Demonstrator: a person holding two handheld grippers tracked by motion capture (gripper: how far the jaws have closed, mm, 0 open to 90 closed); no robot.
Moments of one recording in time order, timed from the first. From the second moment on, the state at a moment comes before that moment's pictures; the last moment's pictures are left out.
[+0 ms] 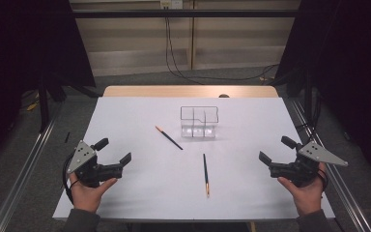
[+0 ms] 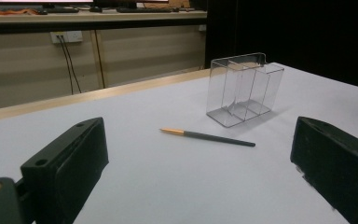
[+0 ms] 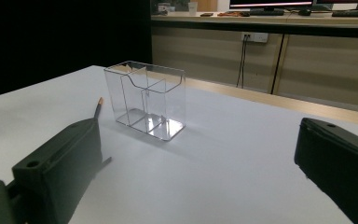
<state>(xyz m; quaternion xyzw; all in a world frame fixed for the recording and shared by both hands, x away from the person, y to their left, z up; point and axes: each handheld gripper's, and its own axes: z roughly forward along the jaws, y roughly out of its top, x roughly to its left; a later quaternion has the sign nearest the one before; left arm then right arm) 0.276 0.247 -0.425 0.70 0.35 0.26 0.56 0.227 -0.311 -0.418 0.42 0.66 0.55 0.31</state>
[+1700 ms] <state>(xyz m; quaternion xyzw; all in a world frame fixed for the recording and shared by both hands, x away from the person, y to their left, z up) 0.288 0.227 -0.426 0.70 0.37 0.26 0.55 0.234 -0.305 -0.421 0.41 0.66 0.55 0.31</state>
